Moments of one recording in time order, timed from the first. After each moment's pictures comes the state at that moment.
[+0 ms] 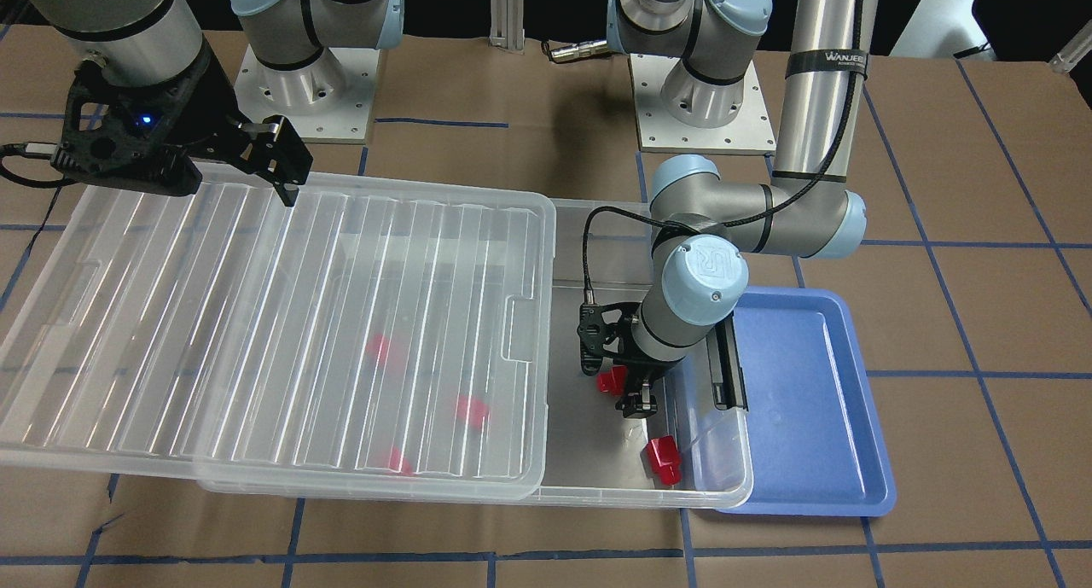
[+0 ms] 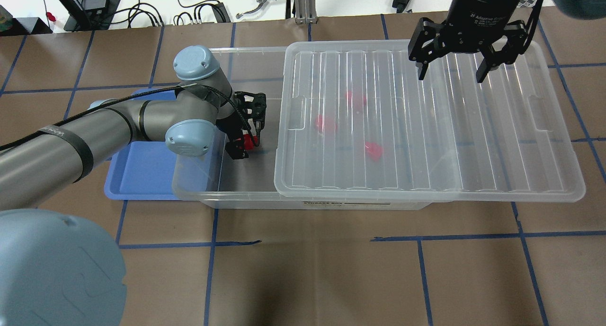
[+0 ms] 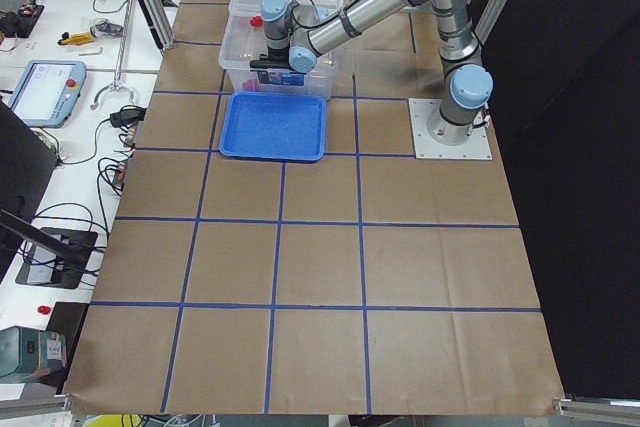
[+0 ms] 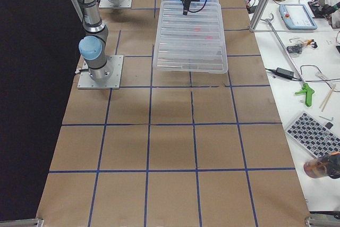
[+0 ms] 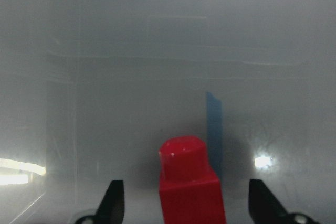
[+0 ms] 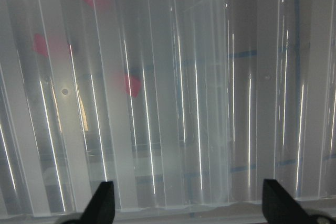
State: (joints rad) left arm -1.65 -2.05 -1.81 -0.85 1.48 1.51; right arm 1.58 -1.48 1.41 -1.43 -1.58 0.14
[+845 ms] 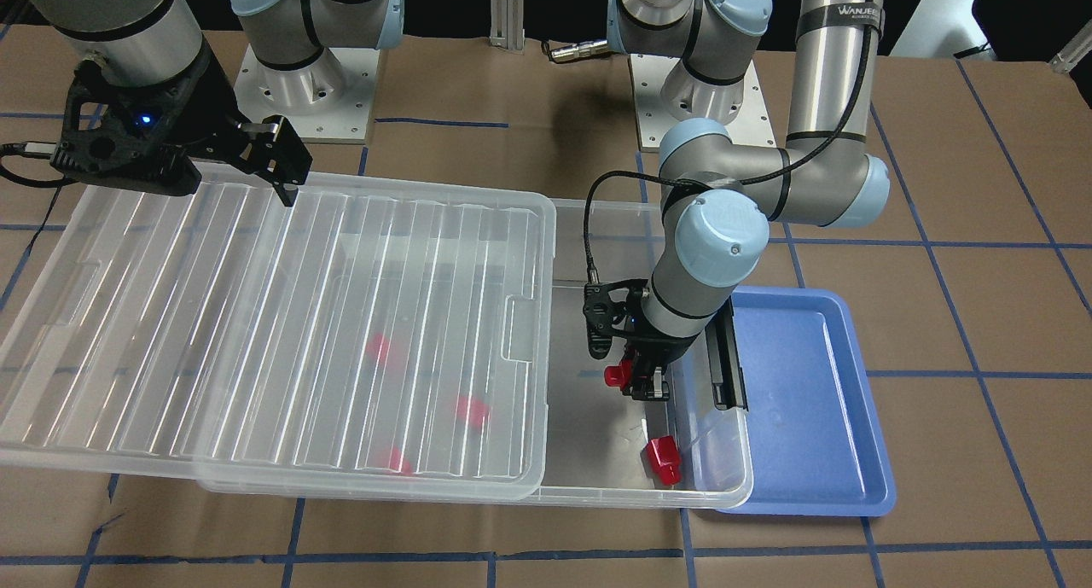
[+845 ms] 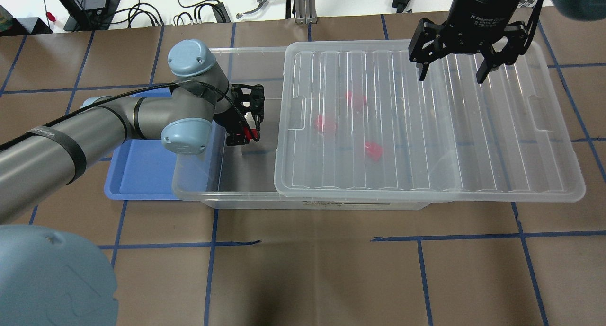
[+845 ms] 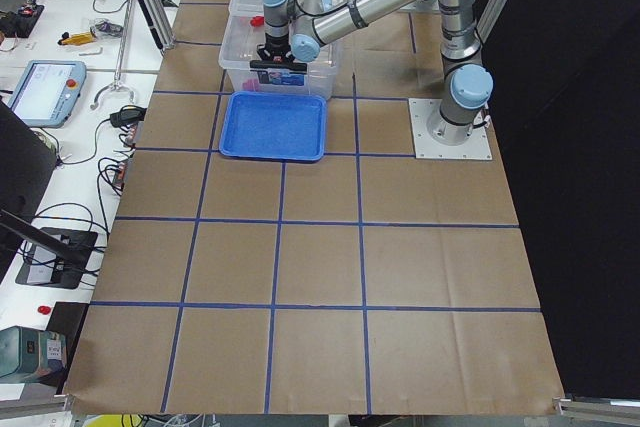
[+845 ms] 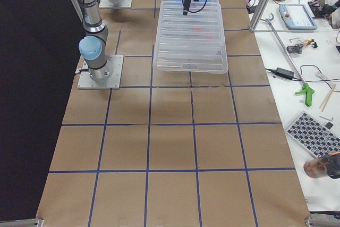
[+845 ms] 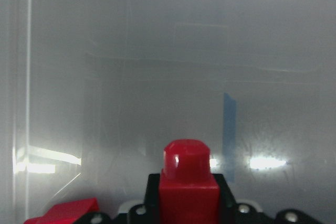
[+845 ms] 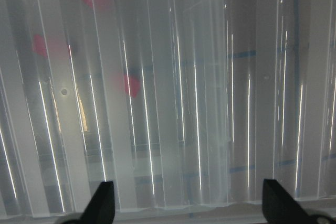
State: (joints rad) left arm -1.65 -1.93 -1.79 -0.92 1.48 1.46; right arm 1.58 -1.48 1.41 -1.43 -1.58 0.14
